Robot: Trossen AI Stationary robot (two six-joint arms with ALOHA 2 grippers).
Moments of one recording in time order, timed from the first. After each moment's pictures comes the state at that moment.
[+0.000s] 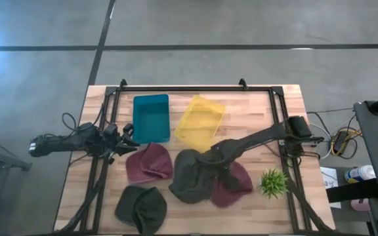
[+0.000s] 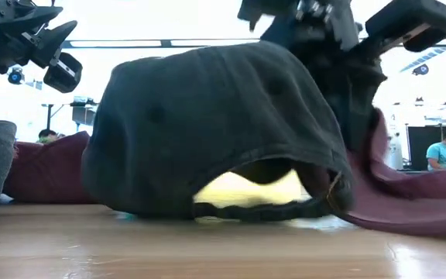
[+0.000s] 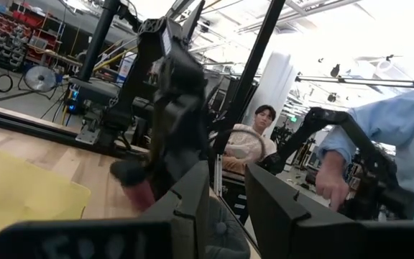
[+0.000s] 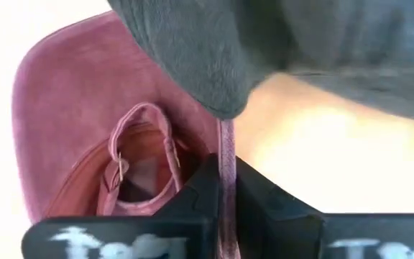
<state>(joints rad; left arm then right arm) 0.03 0.02 0.01 0.22 0.30 -0.46 0.22 1.91 1.41 -0.98 -0.20 -0.22</state>
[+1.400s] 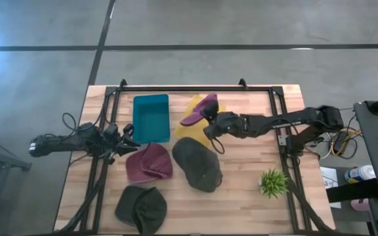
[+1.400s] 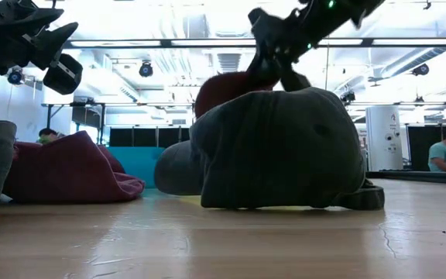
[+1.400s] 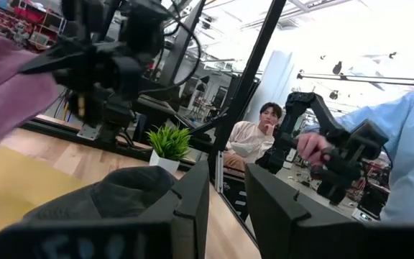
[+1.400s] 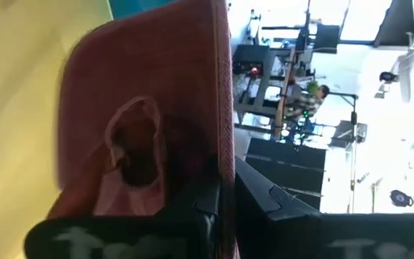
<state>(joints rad) 0.03 0.02 0.01 0.21 0.30 -0.46 -0.05 1.51 0.96 0.08 0.58 -1.27</state>
